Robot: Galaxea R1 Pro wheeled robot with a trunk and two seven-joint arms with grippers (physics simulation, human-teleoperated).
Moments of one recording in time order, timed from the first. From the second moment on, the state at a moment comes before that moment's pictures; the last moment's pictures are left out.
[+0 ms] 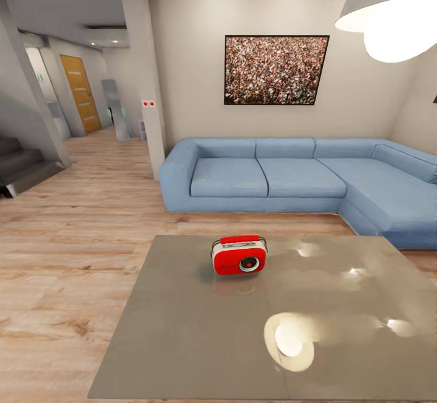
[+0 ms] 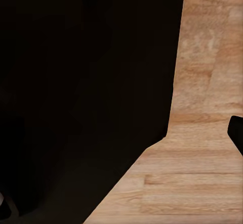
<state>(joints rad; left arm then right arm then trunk) 0.00 0.01 0.01 -0.04 0.00 -0.04 0.00 0.01 0.00 0.00 0.00 0.00 0.00 -0.01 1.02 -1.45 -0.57</state>
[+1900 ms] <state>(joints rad) 0.00 0.01 0.01 -0.04 0.00 -0.03 0.00 0.01 0.00 0.00 0.00 0.00 0.00 -0.01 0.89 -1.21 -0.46</state>
